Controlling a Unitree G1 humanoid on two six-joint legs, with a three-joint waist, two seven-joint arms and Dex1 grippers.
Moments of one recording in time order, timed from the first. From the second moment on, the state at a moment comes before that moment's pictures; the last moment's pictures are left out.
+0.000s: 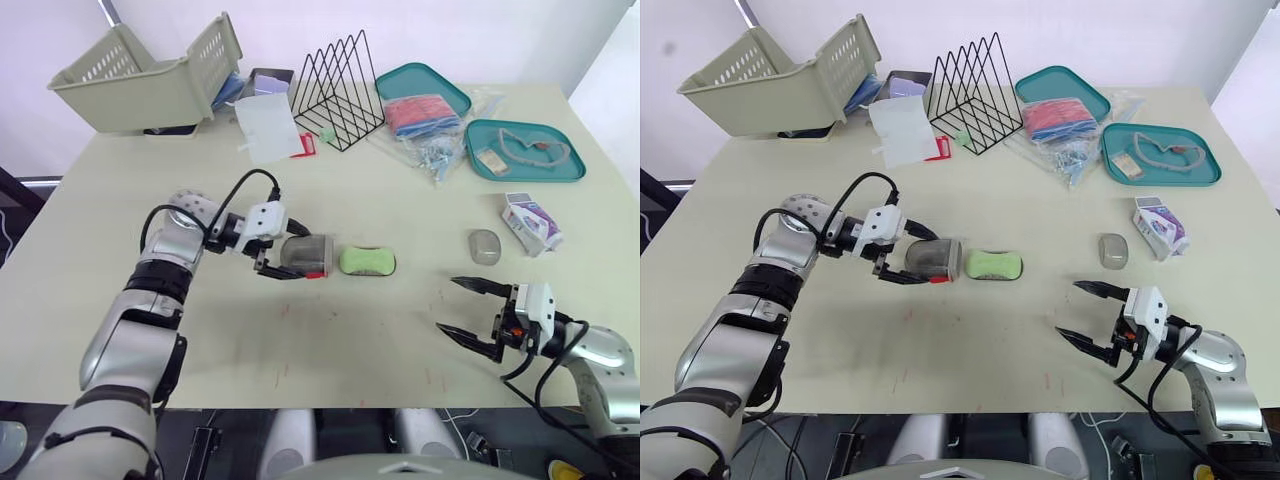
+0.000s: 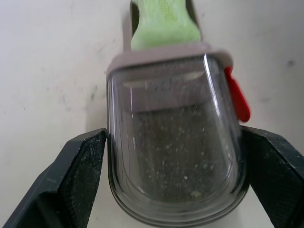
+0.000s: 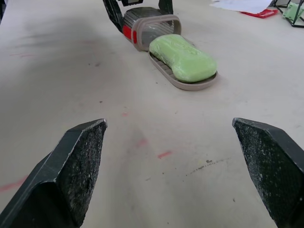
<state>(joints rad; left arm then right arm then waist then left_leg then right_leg) -0.84 0.62 -0.25 0.79 -0.03 -0.29 -1.51 0.08 -0.55 -0.12 -0.06 0.40 -0.11 1.17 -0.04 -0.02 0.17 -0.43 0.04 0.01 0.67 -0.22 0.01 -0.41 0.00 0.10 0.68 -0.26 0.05</state>
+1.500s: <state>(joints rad) -0.76 0.63 -0.21 0.66 -0.04 -0.25 -1.49 -0.75 -0.55 0.43 0.23 0.11 0.36 1.28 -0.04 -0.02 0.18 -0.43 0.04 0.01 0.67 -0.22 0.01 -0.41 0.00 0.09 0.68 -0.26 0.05</state>
